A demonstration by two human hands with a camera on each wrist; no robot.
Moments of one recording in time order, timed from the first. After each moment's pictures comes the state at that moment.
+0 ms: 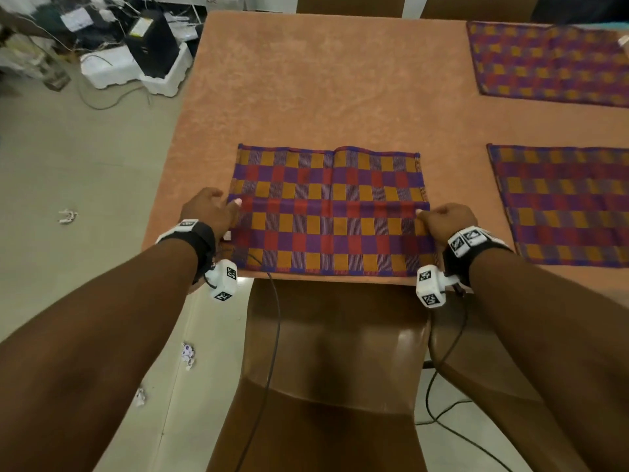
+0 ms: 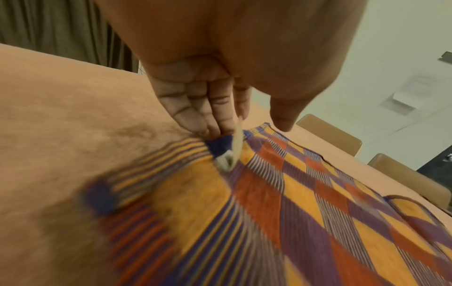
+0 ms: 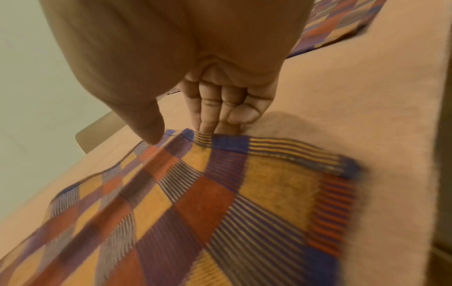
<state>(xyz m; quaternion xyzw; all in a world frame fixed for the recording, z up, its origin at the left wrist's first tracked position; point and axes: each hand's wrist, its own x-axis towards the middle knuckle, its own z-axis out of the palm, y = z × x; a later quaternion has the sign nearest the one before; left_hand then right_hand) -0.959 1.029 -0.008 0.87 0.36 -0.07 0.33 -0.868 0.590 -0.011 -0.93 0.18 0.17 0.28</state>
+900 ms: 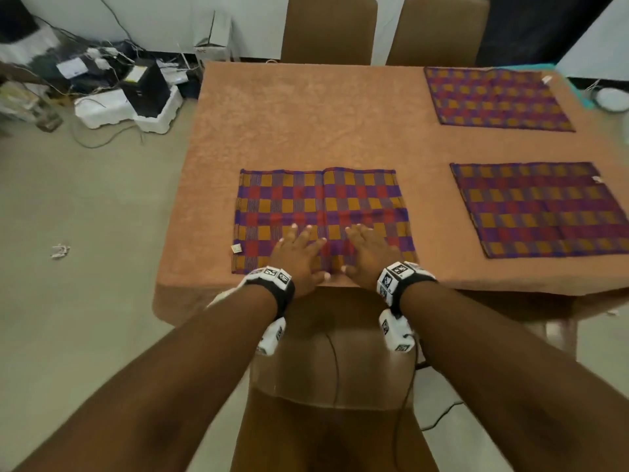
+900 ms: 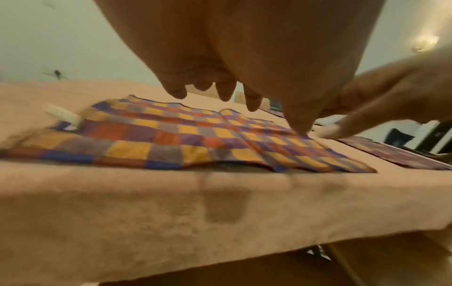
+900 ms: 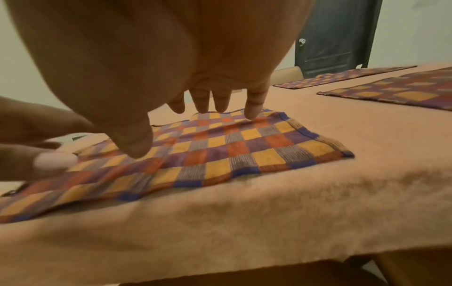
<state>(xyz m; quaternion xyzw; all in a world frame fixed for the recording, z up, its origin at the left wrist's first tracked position) -1.009 0.895 0.017 0.97 -0.07 -0.19 0.11 -0.971 0.694 0.021 -0.96 -0.13 0.23 0.06</state>
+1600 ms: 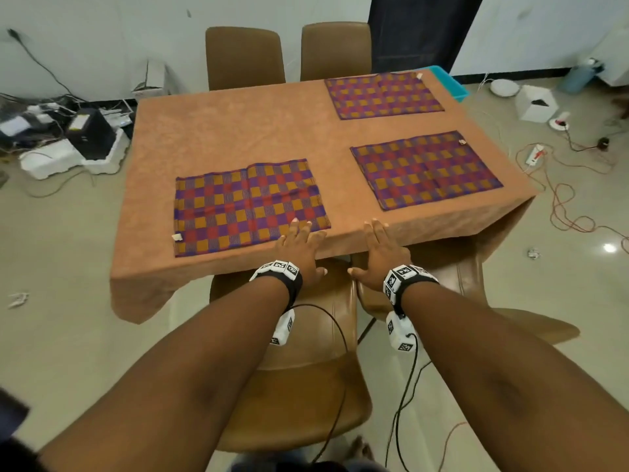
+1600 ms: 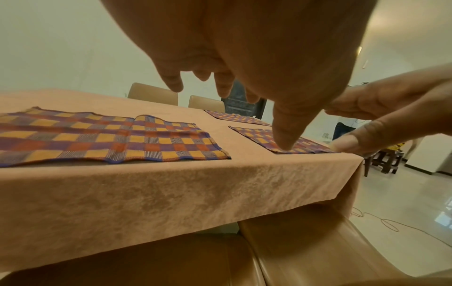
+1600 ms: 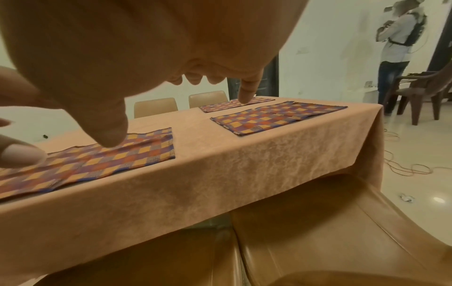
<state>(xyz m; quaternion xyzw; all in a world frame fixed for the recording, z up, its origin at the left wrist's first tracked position) -1.114 0.714 0.088 0.98 -0.14 -0.16 0.07 -1.134 0.502 0.083 -0.99 0.00 0.13 0.06</state>
